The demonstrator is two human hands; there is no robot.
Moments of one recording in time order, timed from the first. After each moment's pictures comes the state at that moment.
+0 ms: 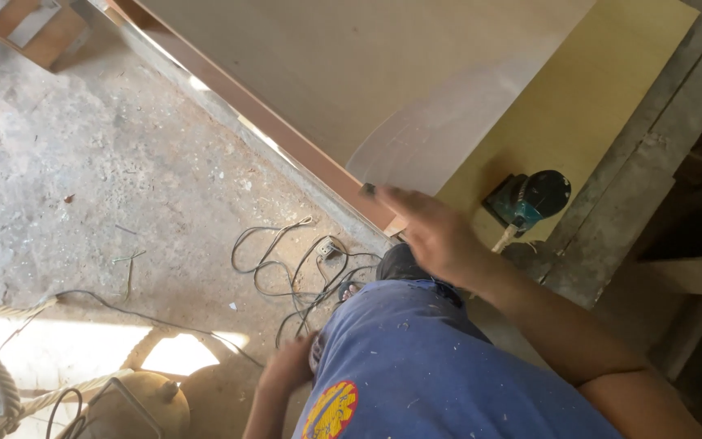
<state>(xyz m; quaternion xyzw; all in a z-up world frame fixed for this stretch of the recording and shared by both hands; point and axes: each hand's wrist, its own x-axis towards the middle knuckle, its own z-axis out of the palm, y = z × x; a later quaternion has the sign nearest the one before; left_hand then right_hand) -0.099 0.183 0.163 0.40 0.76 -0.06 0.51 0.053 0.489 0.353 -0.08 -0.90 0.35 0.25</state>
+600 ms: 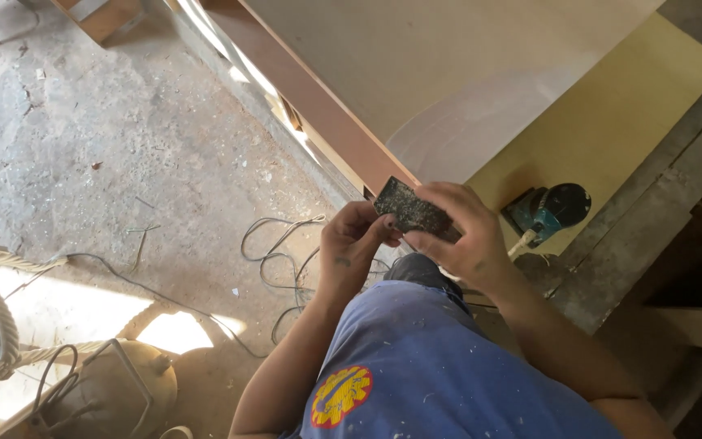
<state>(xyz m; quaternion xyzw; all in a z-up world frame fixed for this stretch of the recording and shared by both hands) -0.076 0.329 0.318 0.26 0.49 0.77 0.32 0.061 0.462 0.362 -0.13 -0.85 0.38 0.34</state>
